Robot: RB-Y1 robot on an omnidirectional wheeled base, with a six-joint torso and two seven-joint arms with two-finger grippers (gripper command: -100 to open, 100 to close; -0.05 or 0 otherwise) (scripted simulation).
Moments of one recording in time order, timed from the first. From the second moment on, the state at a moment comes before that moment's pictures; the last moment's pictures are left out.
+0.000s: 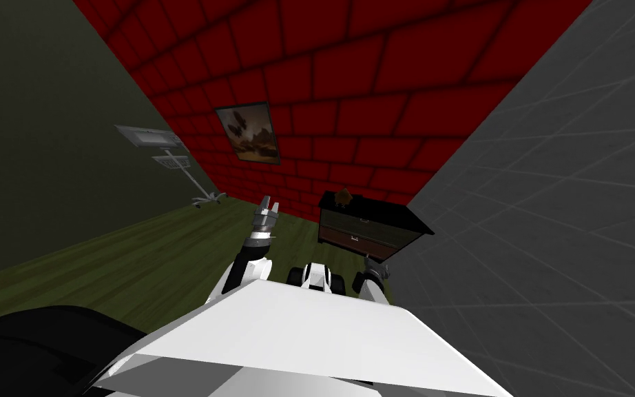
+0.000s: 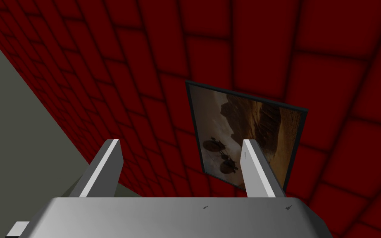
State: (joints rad) left arm 0.55 0.04 -0.07 -2.29 0.01 -0.38 0.04; right arm 0.36 -0.16 0.23 -1.54 1.32 0.79 0.11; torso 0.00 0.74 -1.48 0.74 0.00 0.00
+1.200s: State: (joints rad) left arm 0.55 0.04 -0.07 -2.29 0.01 -0.38 0.04; right arm 0.32 -0.19 0.30 -1.26 1.66 1.07 0.11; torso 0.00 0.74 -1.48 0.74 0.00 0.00
